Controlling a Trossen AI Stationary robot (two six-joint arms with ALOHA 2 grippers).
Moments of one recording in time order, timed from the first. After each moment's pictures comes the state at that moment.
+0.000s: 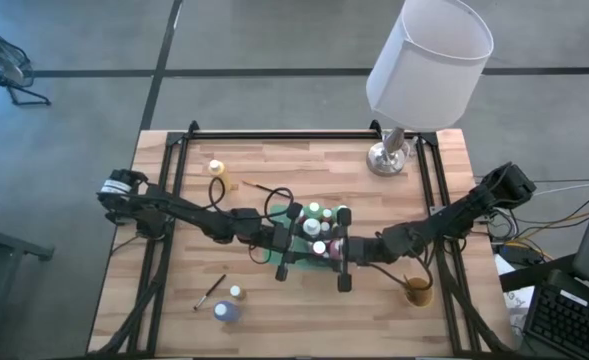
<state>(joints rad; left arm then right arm) -0.21 1.64 0.92 0.85 0.04 0.19 0.43 1.50 0.80 0.79 0.43 -0.19</state>
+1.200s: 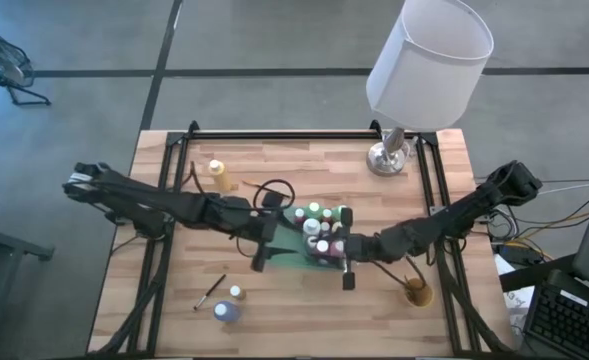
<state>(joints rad) -0.21 1.34 1.03 0.02 -0.04 0.18 0.43 1.43 0.80 0.57 0.45 -0.04</state>
